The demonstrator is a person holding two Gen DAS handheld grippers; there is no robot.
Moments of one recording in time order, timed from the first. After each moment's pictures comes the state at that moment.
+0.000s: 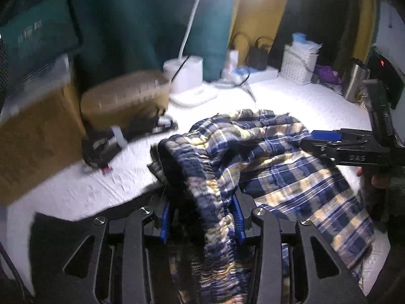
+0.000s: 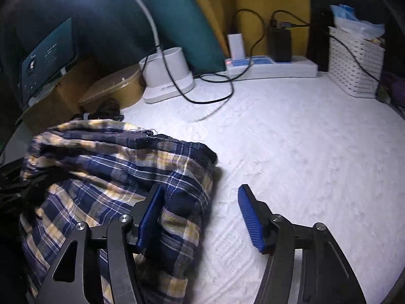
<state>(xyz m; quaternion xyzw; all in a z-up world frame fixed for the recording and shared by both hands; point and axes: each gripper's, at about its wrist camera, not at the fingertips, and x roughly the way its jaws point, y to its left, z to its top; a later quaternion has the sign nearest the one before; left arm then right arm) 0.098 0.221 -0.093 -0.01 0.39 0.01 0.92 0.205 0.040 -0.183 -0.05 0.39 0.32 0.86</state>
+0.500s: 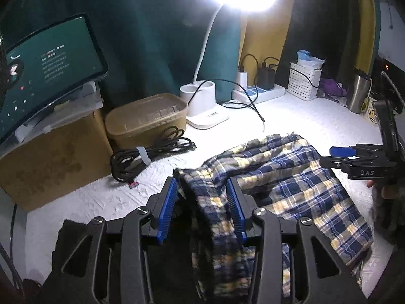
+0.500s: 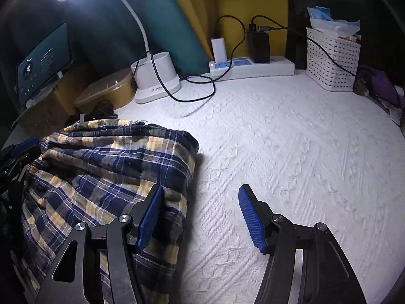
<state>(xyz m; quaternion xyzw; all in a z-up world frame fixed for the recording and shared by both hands) 0.085 0.233 -0.068 0.01 0.35 0.05 0.94 0.190 0.018 -0.173 -0.05 0.38 0.30 0.87</state>
